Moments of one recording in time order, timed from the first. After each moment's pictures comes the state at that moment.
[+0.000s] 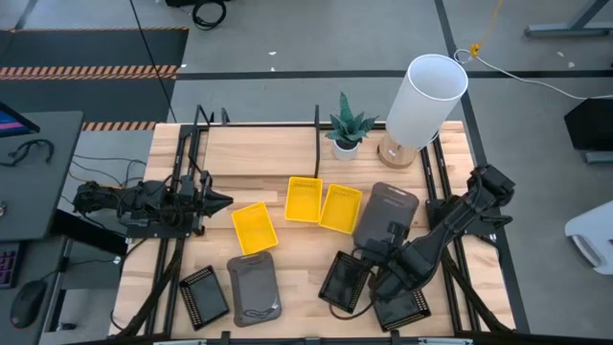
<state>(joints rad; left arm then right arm) -0.18 0.01 0.12 -0.03 -0.24 -0.17 0.70 1.71 1.40 -1.31 0.37 1.13</state>
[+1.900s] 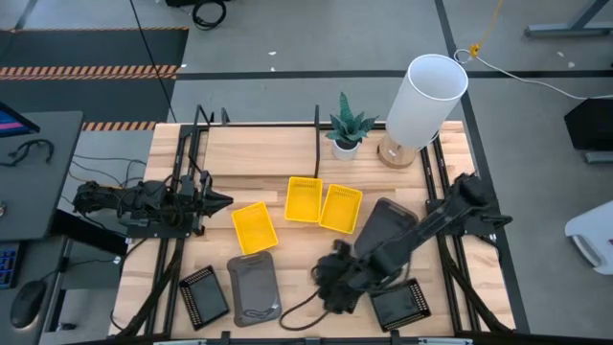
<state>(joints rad) -0.18 0.01 0.12 -0.03 -0.24 -0.17 0.58 1.90 1.49 -0.53 0.39 0.69</state>
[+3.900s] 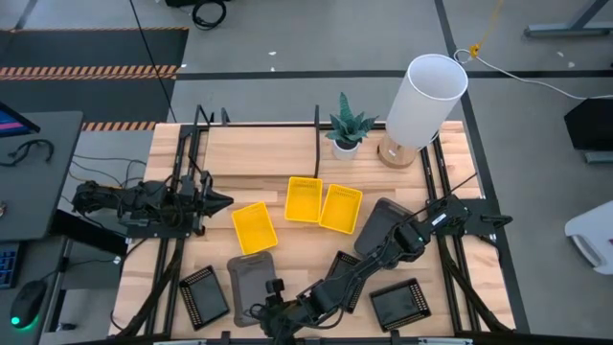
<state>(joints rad) -0.18 0.02 0.12 -0.01 -0.24 -0.17 0.55 2.60 2.31 -0.46 0.29 0.19</state>
